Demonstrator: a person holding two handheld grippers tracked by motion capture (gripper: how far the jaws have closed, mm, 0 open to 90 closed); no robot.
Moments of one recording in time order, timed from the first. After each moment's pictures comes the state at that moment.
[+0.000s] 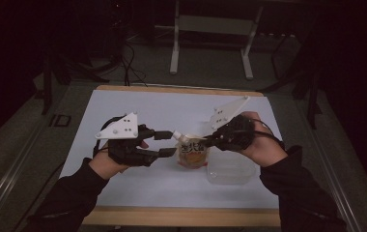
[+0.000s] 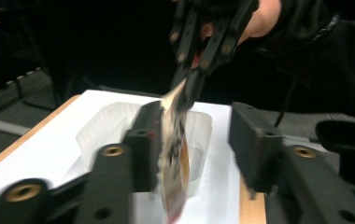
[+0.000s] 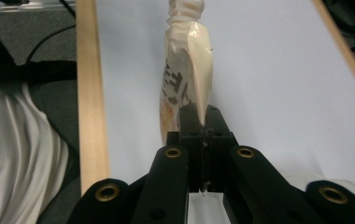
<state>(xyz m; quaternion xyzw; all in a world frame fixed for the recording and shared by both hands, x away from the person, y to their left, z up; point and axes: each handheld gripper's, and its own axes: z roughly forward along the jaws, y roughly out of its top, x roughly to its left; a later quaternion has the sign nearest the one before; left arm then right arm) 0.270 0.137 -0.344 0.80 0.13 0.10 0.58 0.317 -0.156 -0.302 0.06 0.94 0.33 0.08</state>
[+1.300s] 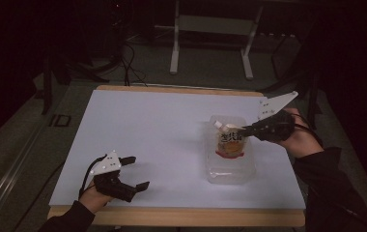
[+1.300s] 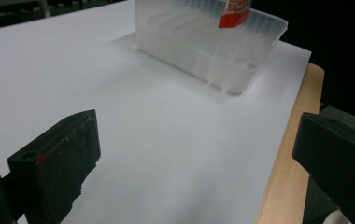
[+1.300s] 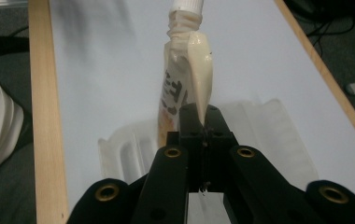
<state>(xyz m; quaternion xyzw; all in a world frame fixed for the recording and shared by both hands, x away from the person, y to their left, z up) 0.247 0.185 -0.477 0.79 0.28 0.10 0.53 0.355 -0.260 -0.318 0.10 0.93 0.34 0.11</state>
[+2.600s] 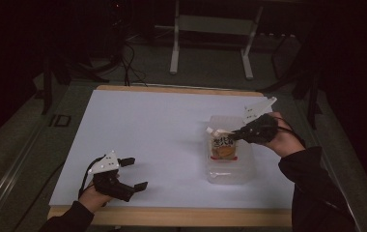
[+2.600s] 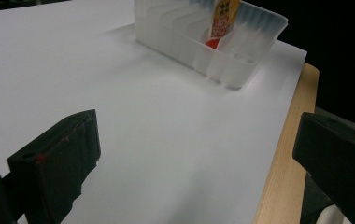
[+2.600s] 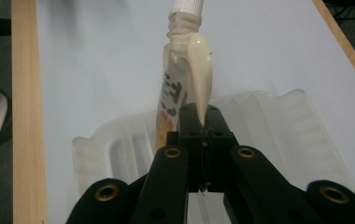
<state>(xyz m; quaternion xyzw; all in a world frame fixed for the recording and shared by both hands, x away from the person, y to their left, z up) 0.251 0.191 -0.487 0.79 0.29 0.08 0.54 0.378 -0.245 -0.362 0.09 0.94 0.32 0.09</state>
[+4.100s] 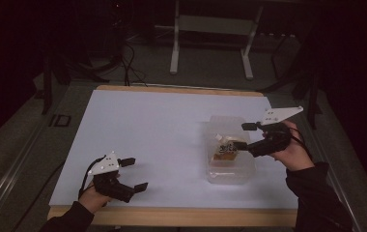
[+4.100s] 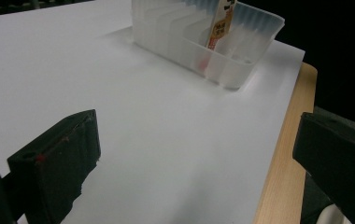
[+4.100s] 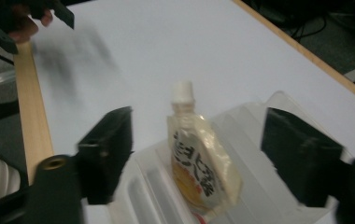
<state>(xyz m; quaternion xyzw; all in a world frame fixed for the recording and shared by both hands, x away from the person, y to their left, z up) 0.250 0.191 -0.487 0.79 0.28 0.09 0.54 0.342 -0.269 -0.358 0.20 0.87 0.43 0.11</state>
